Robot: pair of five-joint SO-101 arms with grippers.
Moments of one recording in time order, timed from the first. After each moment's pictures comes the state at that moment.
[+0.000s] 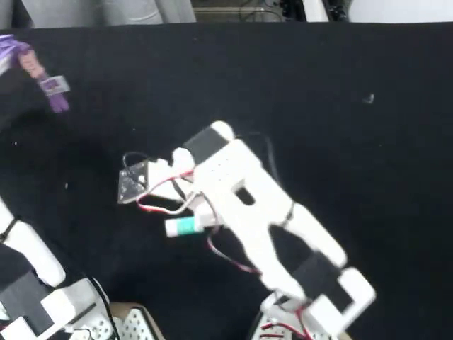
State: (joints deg) left arm -43.1 -15.1 -8.6 56.9 15.6; right arm -38.8 -7.4 8.4 98.9 56.7
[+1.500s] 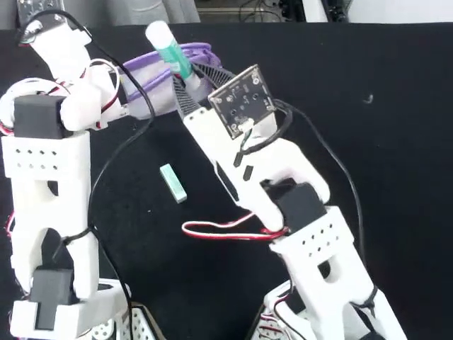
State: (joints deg) left arm -1.4 -15.2 -22.0 90.7 19.6; right arm -29.5 -43.2 31.1 24.8 13.5
